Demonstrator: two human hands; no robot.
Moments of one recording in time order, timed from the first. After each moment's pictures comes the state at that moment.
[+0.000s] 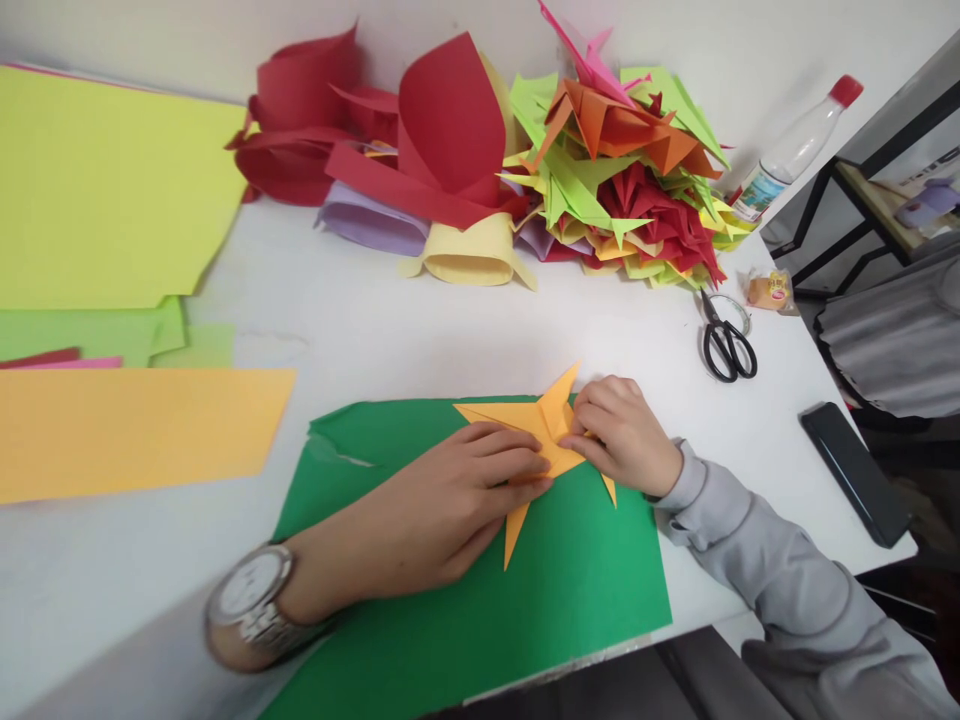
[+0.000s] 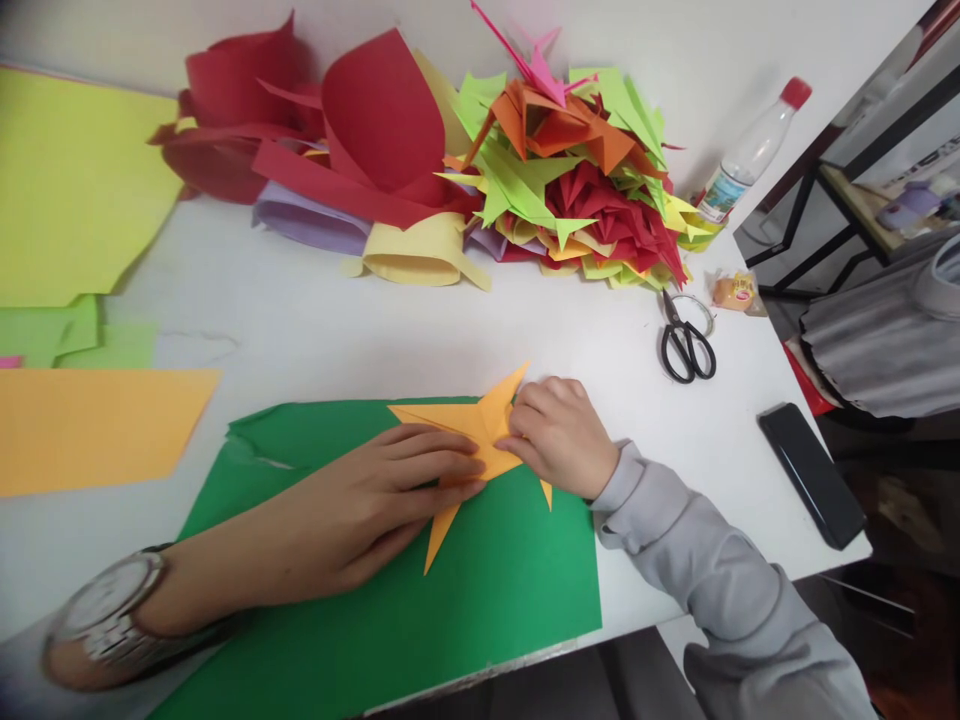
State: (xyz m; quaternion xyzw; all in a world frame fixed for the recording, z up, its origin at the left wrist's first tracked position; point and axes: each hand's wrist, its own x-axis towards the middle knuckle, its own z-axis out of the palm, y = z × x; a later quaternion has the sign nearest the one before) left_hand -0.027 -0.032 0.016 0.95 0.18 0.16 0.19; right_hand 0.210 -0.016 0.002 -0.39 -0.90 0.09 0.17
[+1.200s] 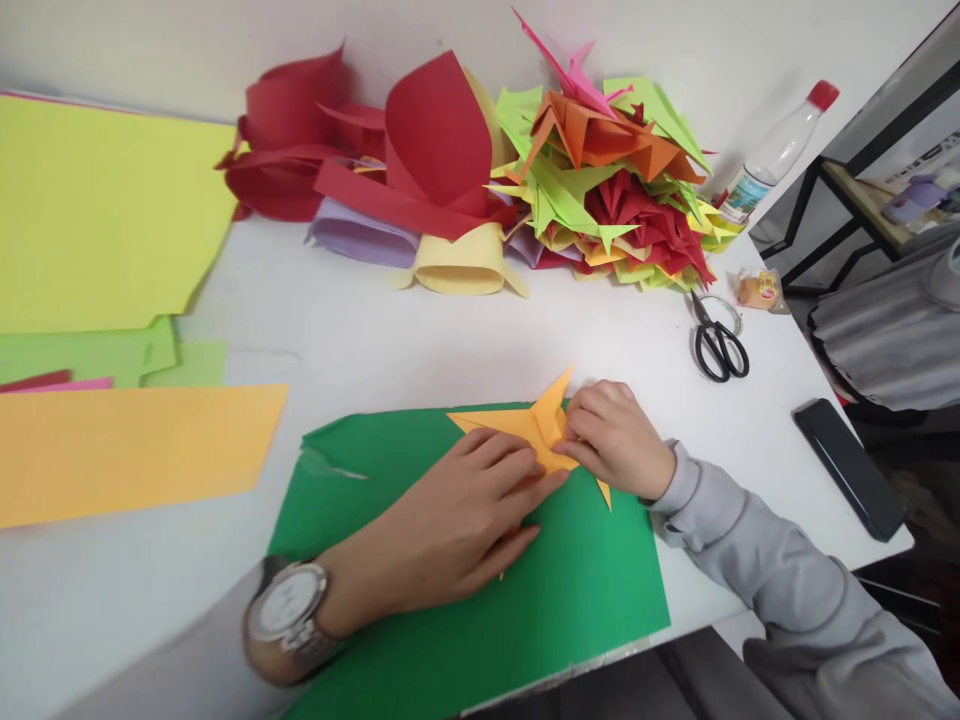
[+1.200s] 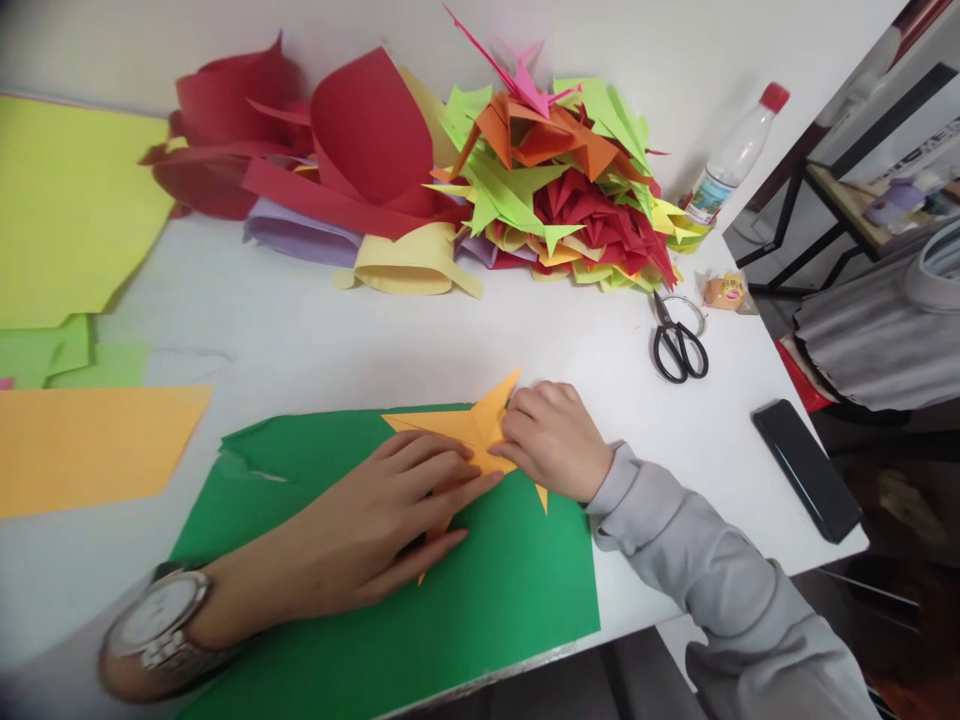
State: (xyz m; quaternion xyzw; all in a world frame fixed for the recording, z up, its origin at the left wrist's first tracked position) left_hand -0.015 -0.039 0.014 0.96 0.22 0.14 0.14; right_hand 0.209 -0.016 0.000 -0.39 -0.91 0.06 0.16
